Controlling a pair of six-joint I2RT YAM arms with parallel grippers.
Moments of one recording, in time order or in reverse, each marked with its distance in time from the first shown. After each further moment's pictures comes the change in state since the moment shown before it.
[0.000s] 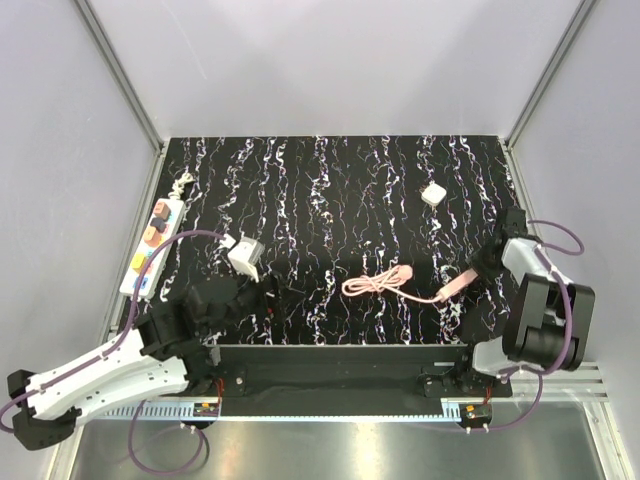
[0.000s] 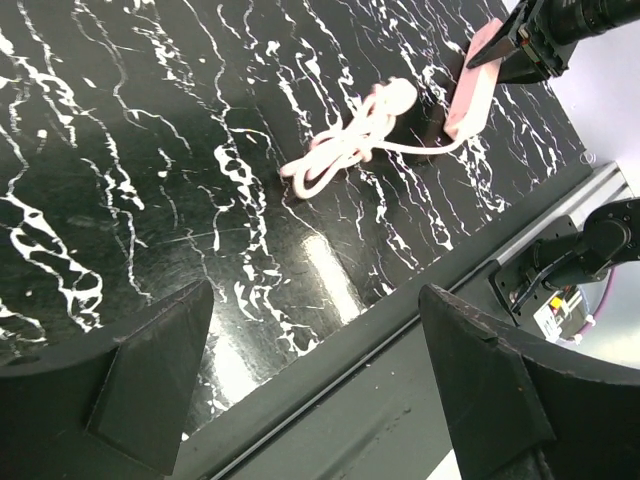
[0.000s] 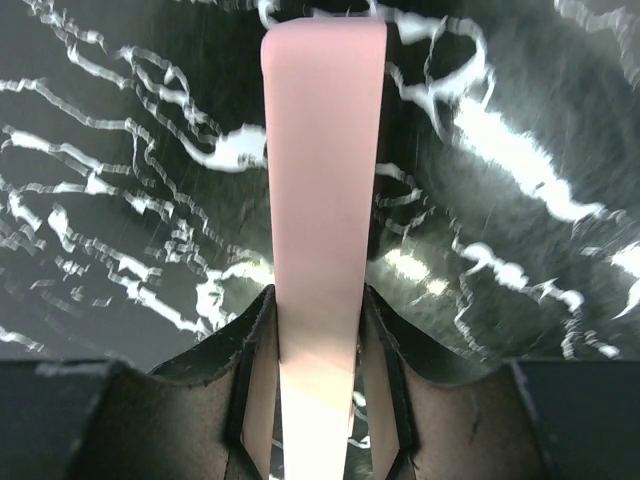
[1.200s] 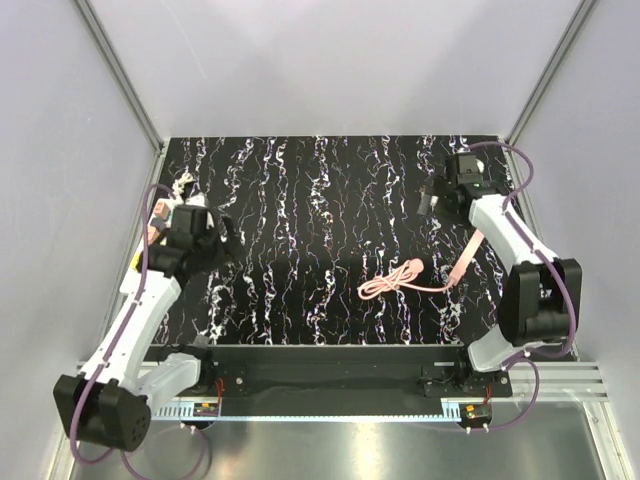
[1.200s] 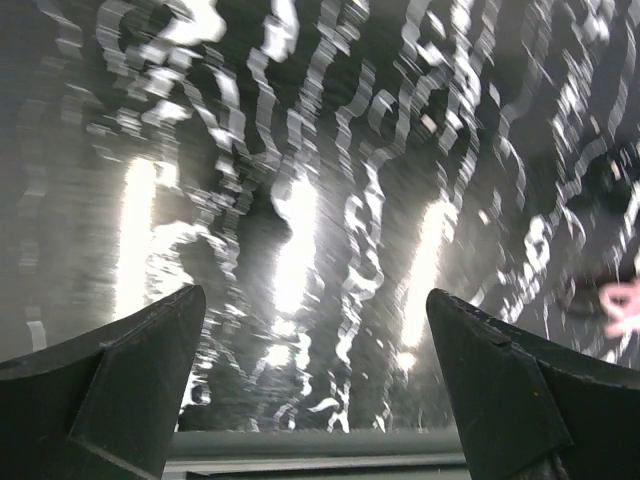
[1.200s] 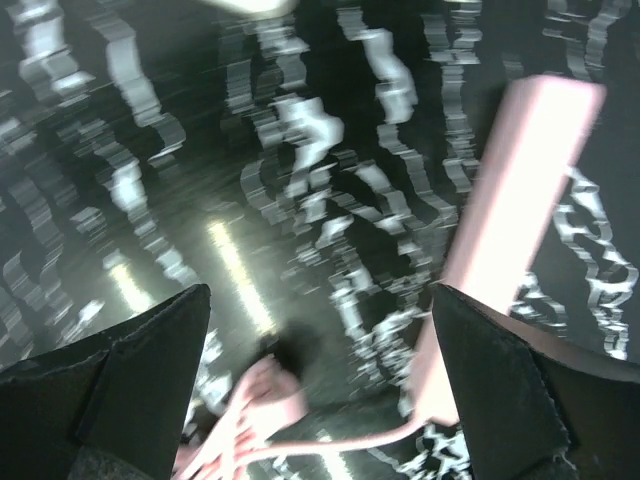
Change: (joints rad) left arm 0.824 0.395 0.218 -0.301 0.211 0.123; right arm 0.339 0.182 0.476 -0.109 0.120 -0.286
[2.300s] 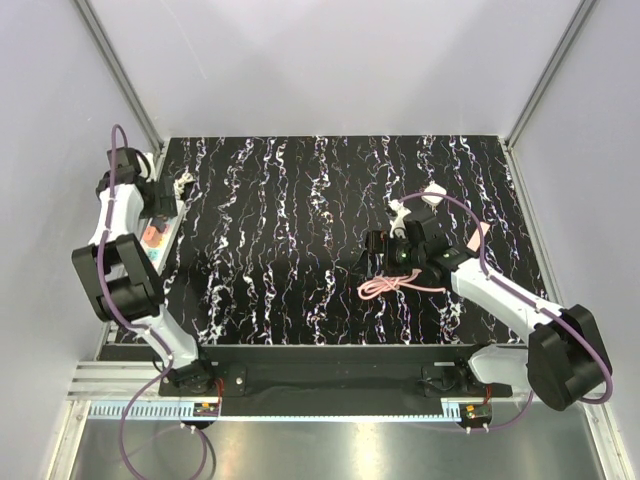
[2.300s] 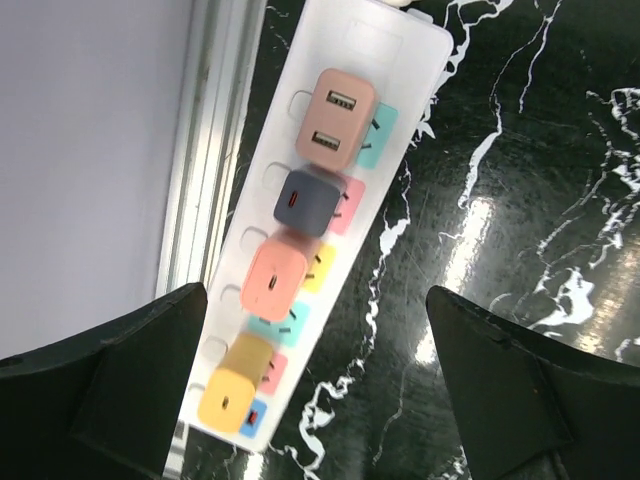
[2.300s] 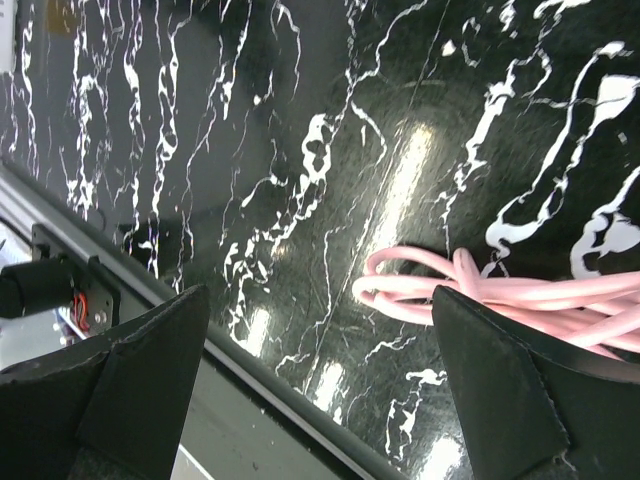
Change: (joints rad) left arm 0.583 0.744 0.560 0.095 -0.014 0.624; right arm 0.429 -0.360 -0.503 0.391 -0.533 0.090
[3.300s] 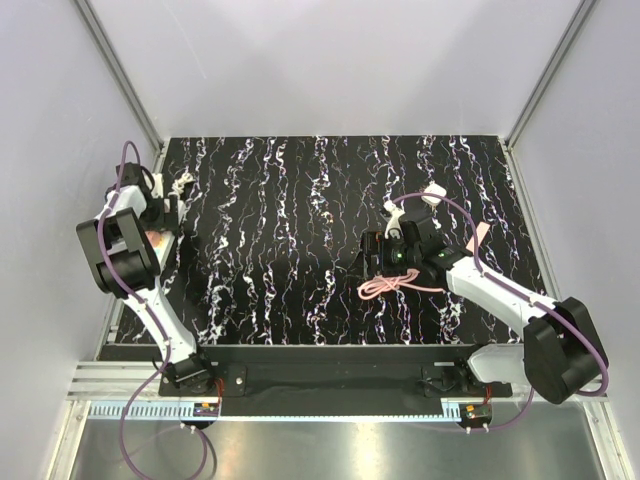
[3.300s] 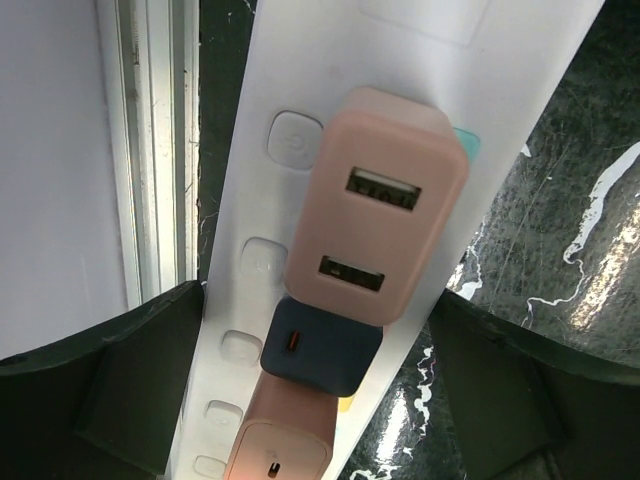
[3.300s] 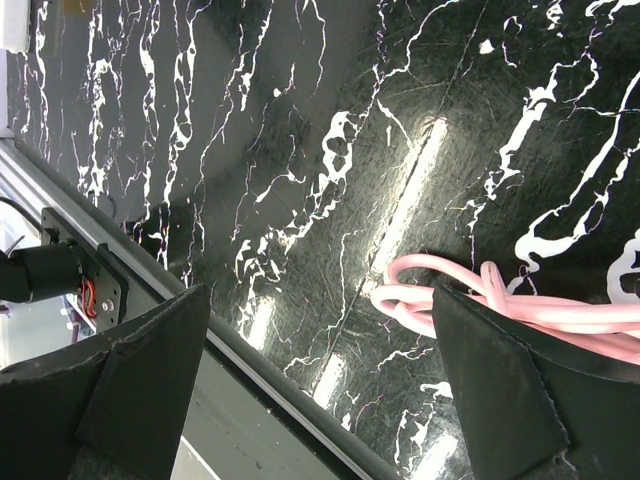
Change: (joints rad) left arm 0.050 0.282 0.035 0.067 0.045 0.118; right arm 0.020 0.038 -0.002 0.045 -0.032 0.000
